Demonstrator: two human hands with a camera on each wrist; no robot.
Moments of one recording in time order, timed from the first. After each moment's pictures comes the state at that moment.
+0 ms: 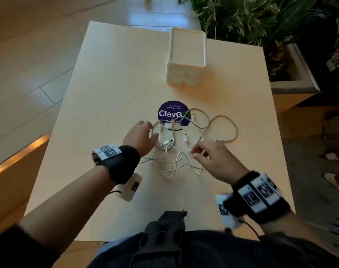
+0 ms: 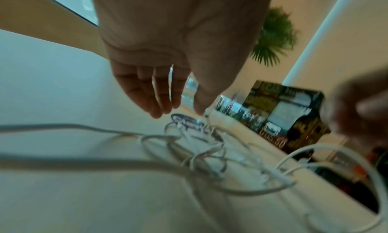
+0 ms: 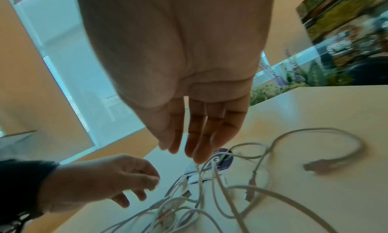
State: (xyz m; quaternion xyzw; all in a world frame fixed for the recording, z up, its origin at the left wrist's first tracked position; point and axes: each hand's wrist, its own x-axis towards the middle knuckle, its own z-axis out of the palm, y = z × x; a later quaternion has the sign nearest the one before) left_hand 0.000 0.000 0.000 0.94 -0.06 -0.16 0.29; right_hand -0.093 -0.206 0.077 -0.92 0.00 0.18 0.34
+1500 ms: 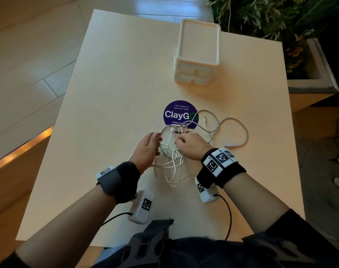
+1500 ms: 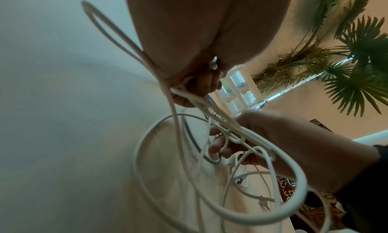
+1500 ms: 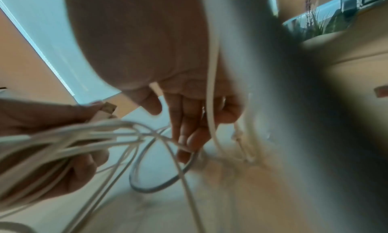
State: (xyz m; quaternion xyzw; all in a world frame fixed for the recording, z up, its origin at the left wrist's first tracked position) left_hand -0.021 -0.007 -0.017 0.71 0.14 -0.24 0.65; right_hand -0.009 -0.168 0.002 -0.90 0.04 0.31 0.29
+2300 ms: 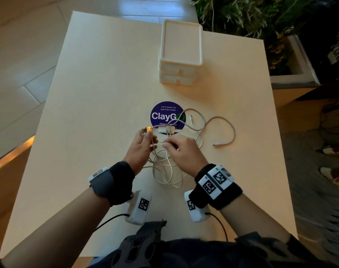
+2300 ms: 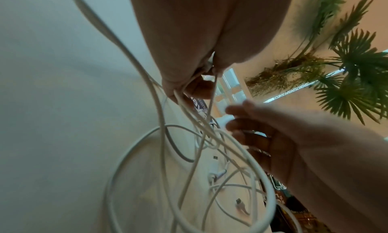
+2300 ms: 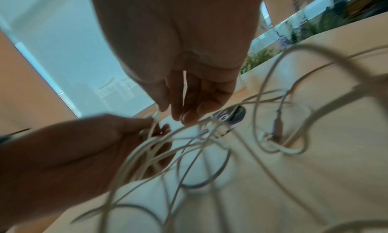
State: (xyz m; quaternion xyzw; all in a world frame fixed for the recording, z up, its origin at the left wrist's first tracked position) left_hand -0.013 -0.029 -0.012 0.64 0.15 -0.21 0.72; right_hand -0.044 -0.165 0.029 -0.89 0.03 0.11 0.43
